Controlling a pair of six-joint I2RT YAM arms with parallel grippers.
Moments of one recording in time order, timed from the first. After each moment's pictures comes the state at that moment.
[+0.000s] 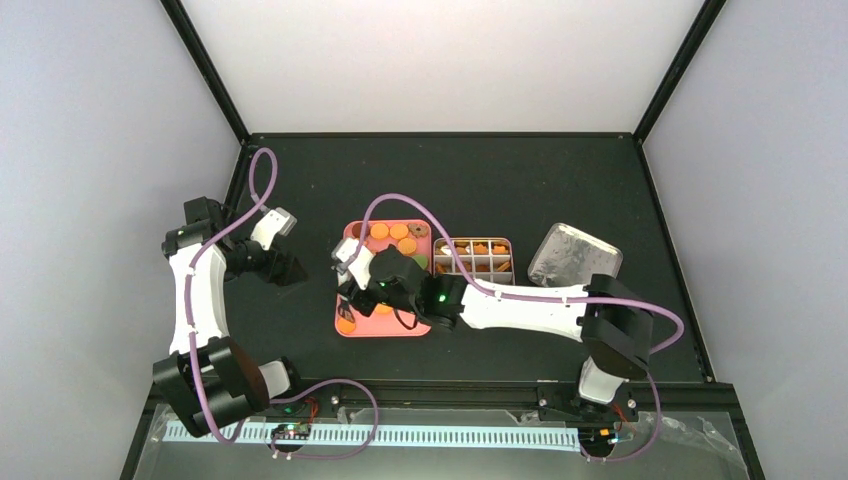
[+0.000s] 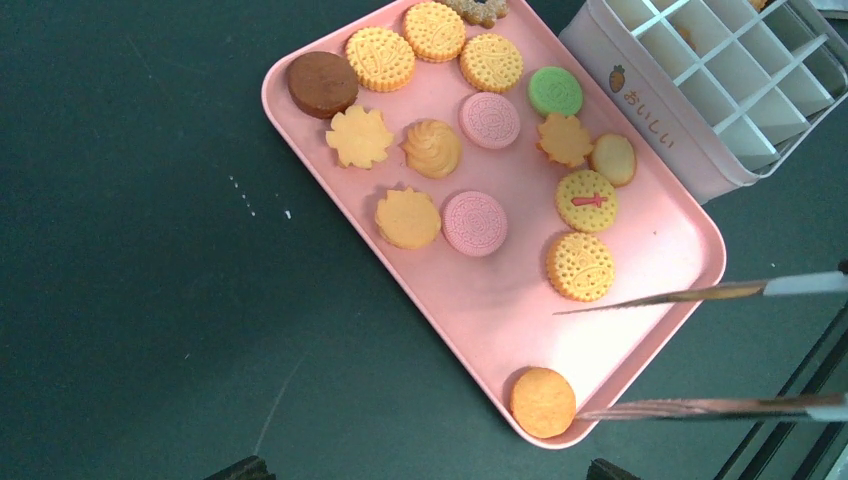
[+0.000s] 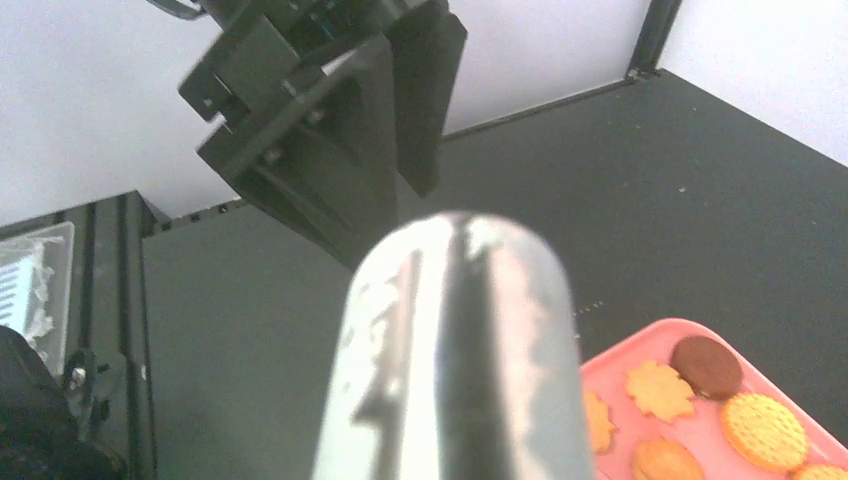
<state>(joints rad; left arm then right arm) 0.42 1.20 1.04 -1.17 0.73 0.88 1.24 1.69 1.20 0.11 0.14 0.09</state>
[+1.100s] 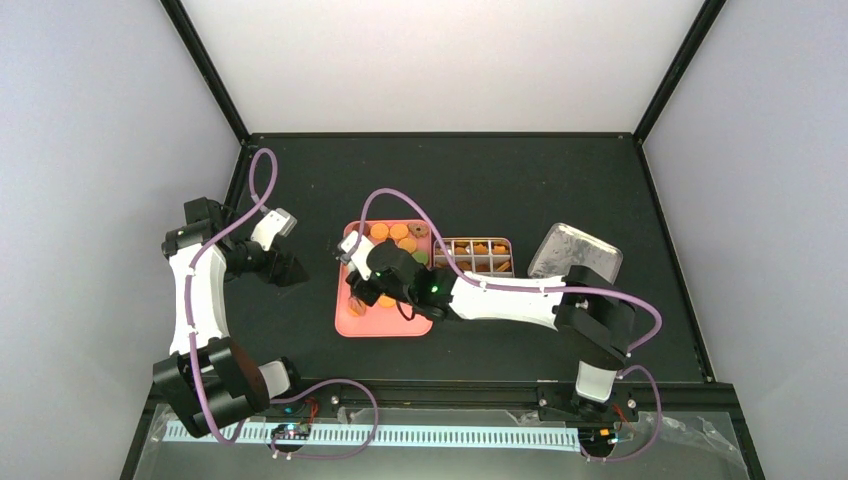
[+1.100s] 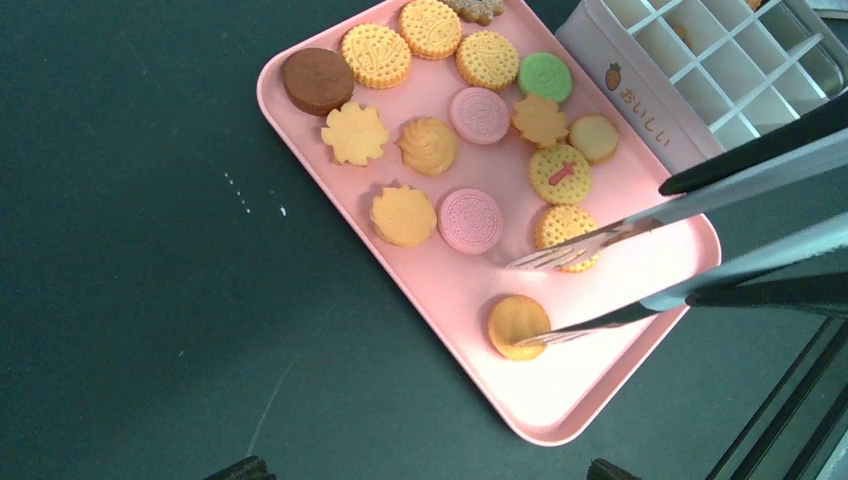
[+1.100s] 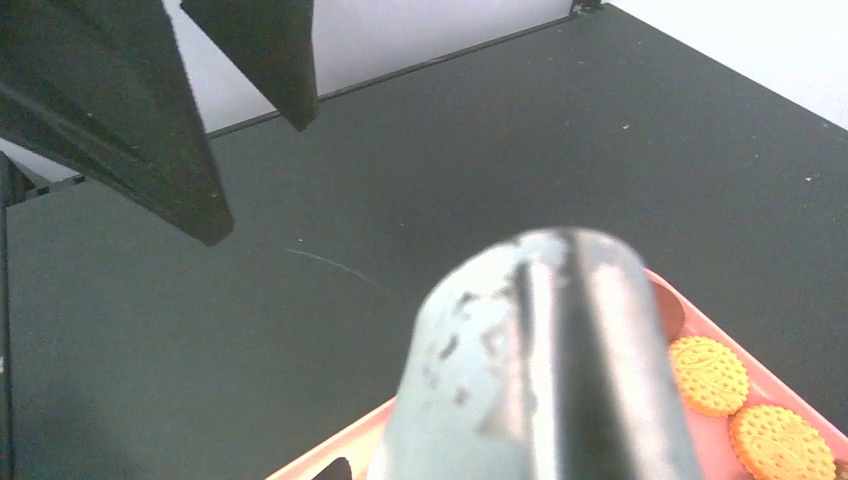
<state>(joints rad) 0.42 1.20 1.04 -1.18 0.73 0.88 1.19 1.80 1.23 0.12 0.16 0.09</state>
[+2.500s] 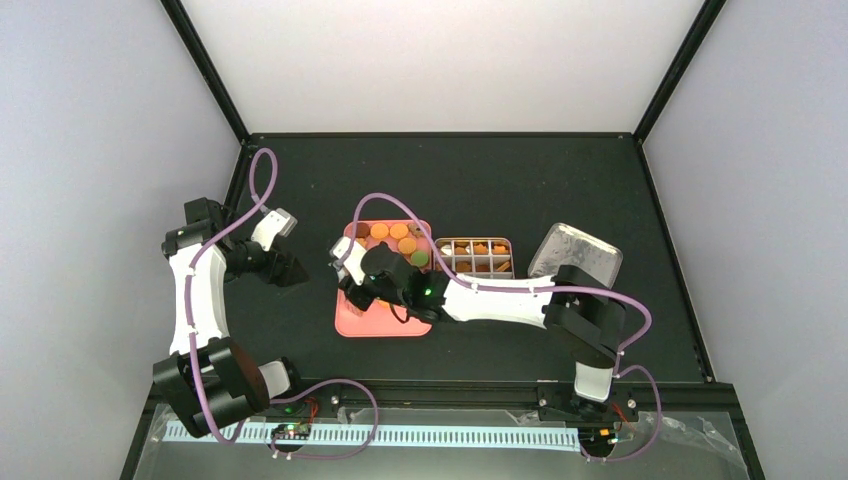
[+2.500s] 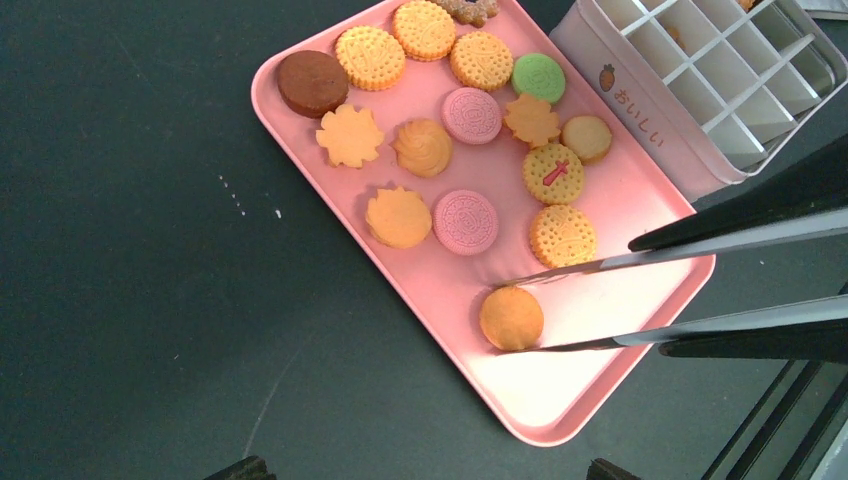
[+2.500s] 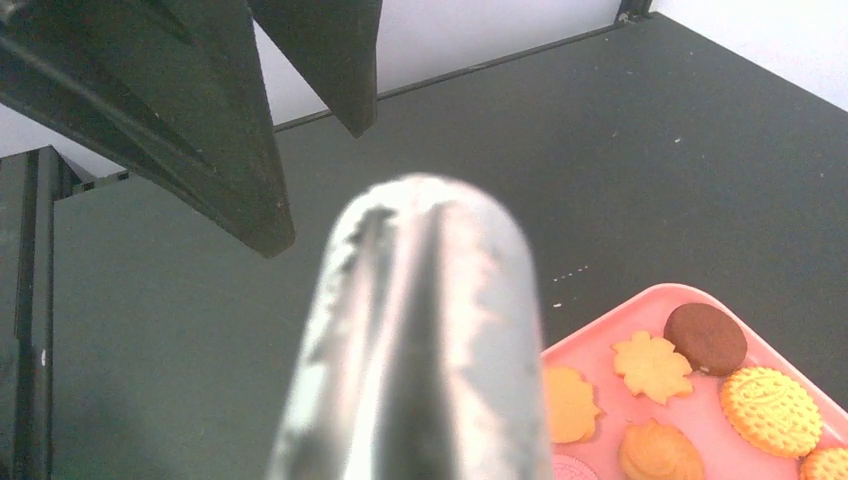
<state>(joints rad) 0.42 1.20 1.04 -1.18 0.73 0.89 1.20 1.84 1.24 0.16 0.10 0.07</state>
